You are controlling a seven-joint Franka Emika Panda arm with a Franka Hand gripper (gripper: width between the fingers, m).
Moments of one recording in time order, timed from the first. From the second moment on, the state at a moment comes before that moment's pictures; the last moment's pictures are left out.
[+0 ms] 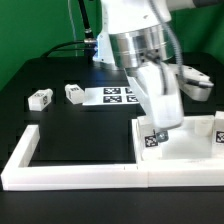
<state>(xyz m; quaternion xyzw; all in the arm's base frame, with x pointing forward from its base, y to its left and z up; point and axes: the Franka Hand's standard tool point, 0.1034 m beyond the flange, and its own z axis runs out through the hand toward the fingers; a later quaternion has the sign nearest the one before) 0.668 -0.002 0.066 -0.69 0.72 0.03 0.10</state>
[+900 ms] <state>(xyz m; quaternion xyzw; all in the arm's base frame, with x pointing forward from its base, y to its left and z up) 0.657 0.006 0.057 -0.94 0.33 -0.01 0.07</state>
